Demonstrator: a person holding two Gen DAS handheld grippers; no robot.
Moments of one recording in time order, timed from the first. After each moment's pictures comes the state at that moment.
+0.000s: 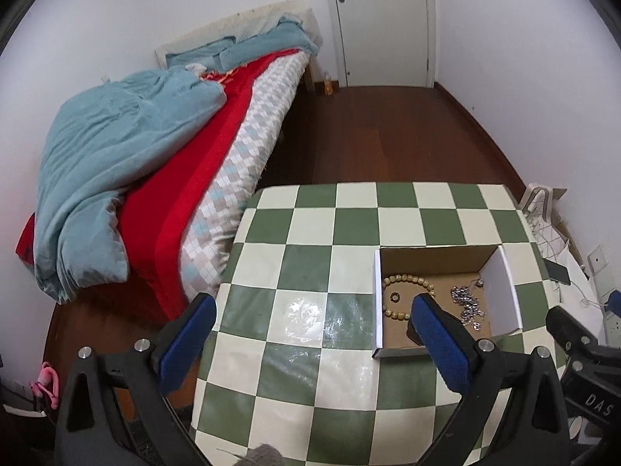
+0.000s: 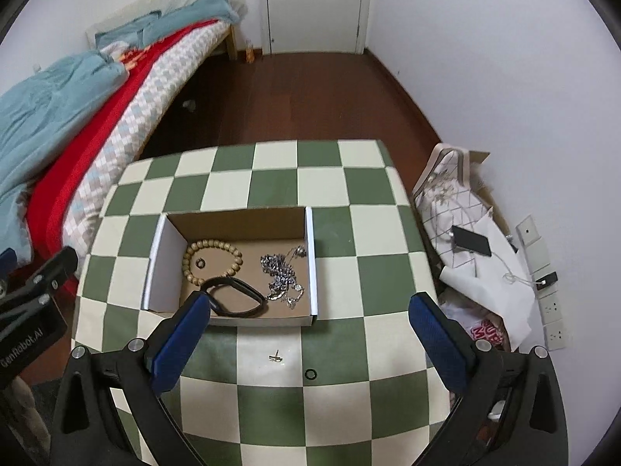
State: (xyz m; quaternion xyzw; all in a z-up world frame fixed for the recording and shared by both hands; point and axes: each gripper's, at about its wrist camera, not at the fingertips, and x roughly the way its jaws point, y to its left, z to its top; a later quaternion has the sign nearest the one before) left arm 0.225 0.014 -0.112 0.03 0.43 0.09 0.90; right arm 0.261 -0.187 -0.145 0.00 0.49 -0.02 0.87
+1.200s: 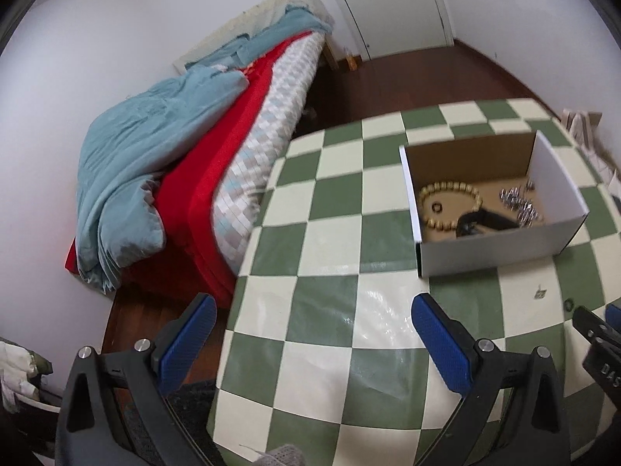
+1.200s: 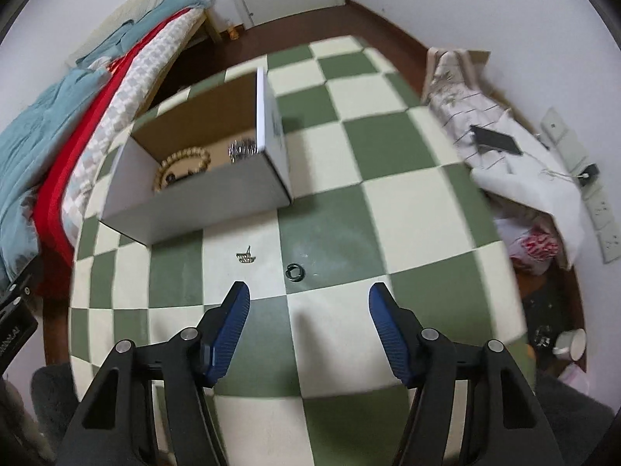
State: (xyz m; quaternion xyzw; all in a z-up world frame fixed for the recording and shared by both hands) left arm 0.183 -0.012 -0.201 0.14 0.46 0.16 0.86; right arm 0.196 -0.233 -0.291 0.12 0.55 0.01 0.82
